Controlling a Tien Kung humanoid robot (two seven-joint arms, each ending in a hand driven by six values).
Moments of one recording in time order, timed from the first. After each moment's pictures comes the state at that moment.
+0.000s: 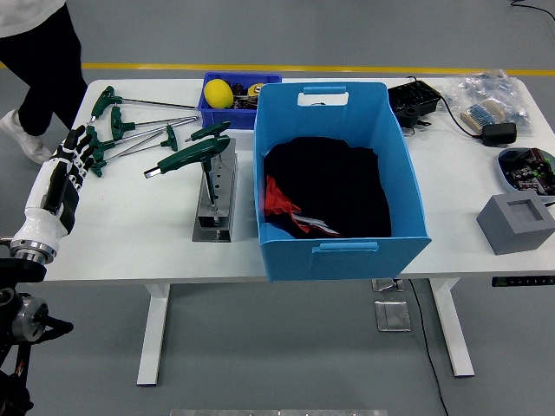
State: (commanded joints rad) left arm -0.07 0.05 -1.65 -1.35 1.27 -0.08 -0.09; right arm 0.14 -0.19 0.70 0.18 -0.92 -0.18 -0.16
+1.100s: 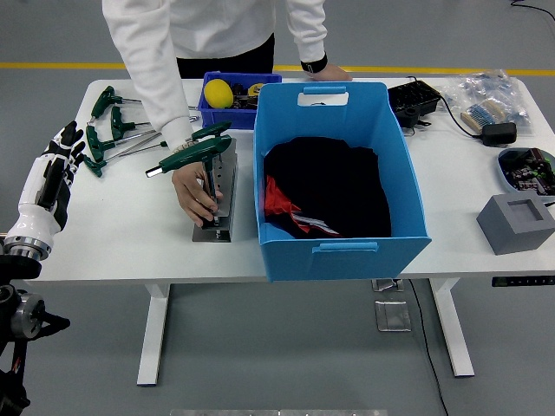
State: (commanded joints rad) left arm -0.07 0.05 -1.66 -1.37 1.32 -0.05 -0.07; right arm 0.15 -0.19 0.71 0.18 -0.93 -0.17 -0.16
